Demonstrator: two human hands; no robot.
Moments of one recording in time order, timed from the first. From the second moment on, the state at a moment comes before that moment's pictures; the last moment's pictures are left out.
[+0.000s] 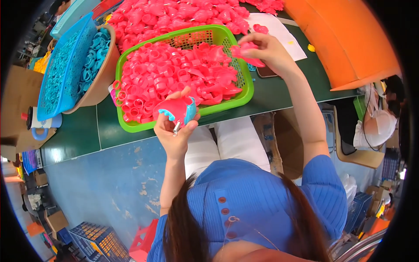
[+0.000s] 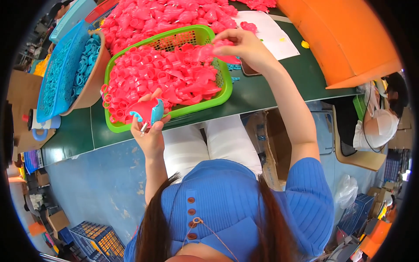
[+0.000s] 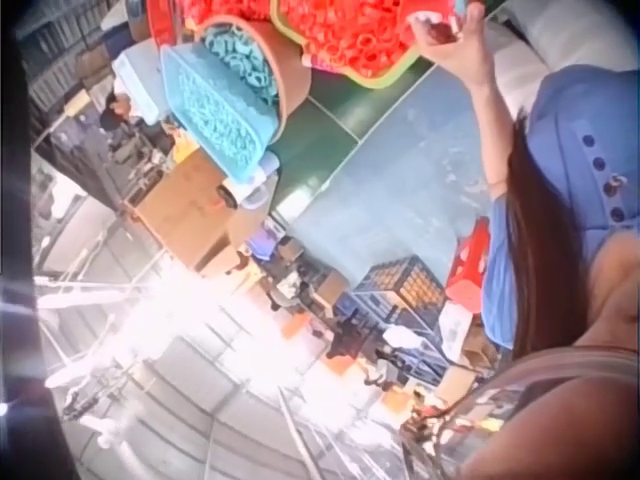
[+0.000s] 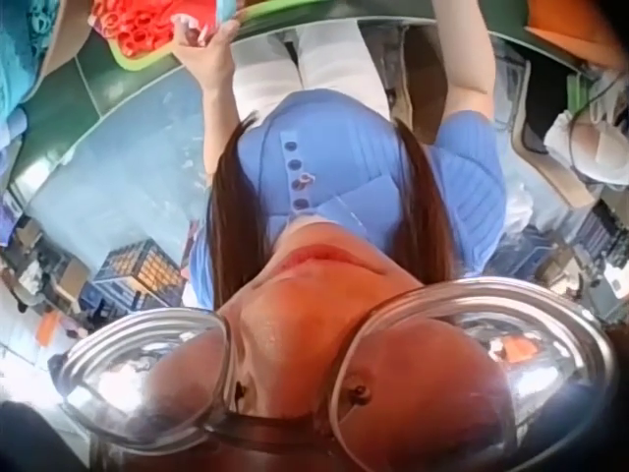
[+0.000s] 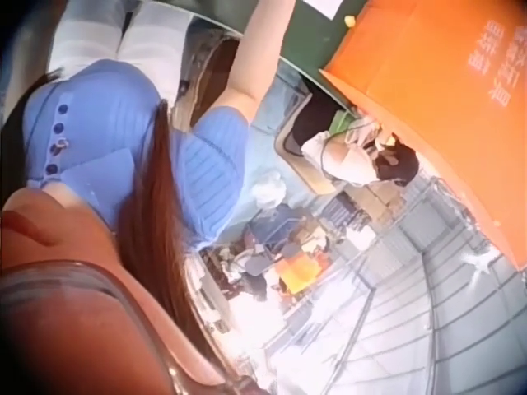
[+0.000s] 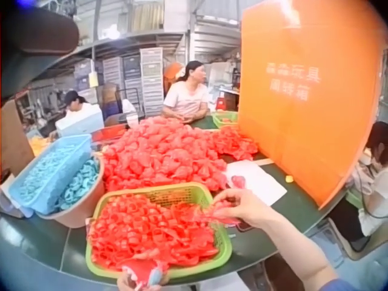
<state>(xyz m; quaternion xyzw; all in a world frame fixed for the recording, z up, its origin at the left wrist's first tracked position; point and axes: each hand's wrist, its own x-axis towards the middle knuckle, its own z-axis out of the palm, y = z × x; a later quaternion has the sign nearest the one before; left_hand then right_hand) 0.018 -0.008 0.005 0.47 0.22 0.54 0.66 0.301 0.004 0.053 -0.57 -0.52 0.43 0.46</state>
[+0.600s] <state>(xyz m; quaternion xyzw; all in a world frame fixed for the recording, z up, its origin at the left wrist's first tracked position) 0.047 -0.030 0.006 0.49 0.18 0.49 0.70 0.313 -0.090 -0.013 -0.65 -0.71 -0.02 0.26</state>
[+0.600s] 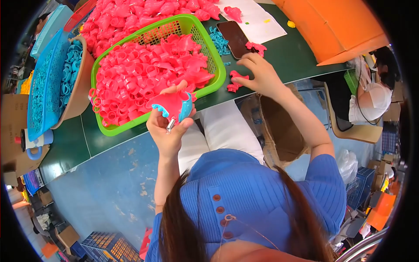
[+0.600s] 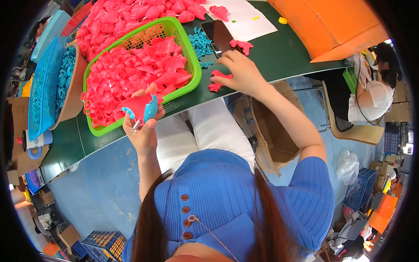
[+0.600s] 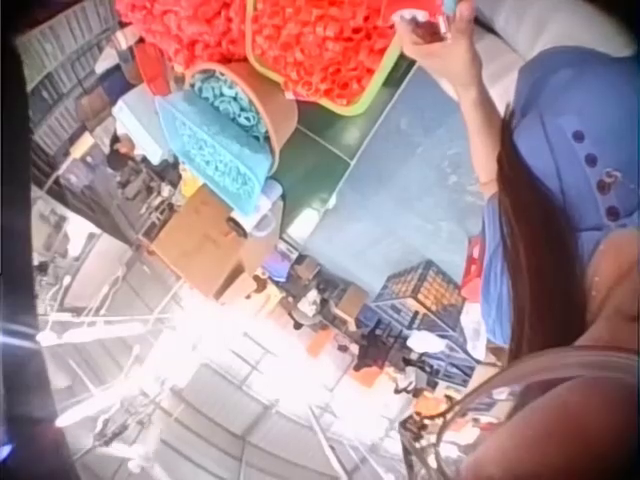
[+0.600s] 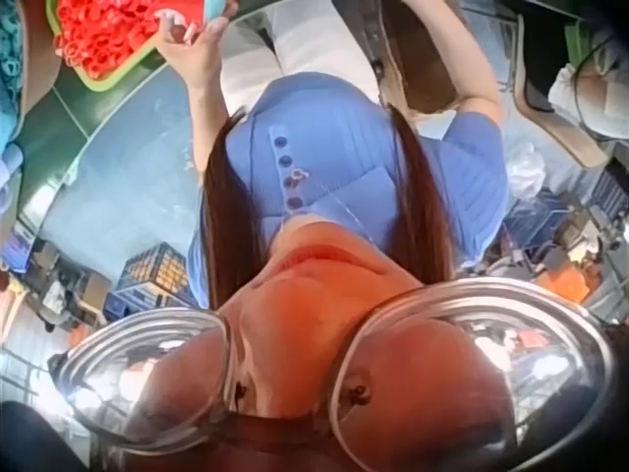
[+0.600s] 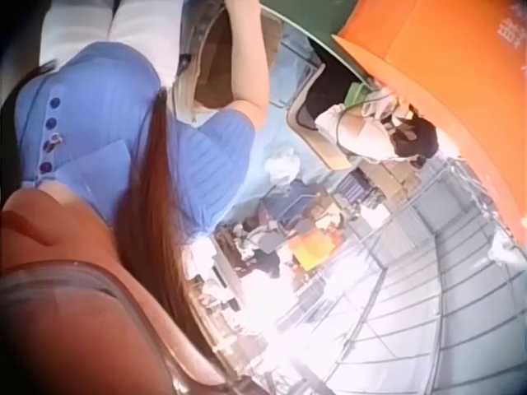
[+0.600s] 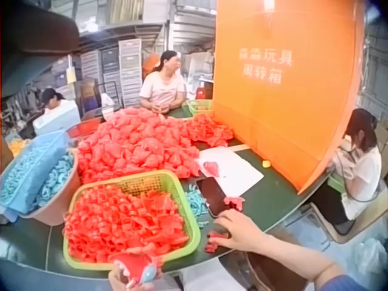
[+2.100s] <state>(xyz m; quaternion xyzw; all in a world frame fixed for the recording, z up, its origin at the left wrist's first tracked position) 0.053 -0.029 0.000 0.53 0.17 0.42 0.72 0.212 -0.077 0.094 -0.50 -0.74 0.23 0.38</state>
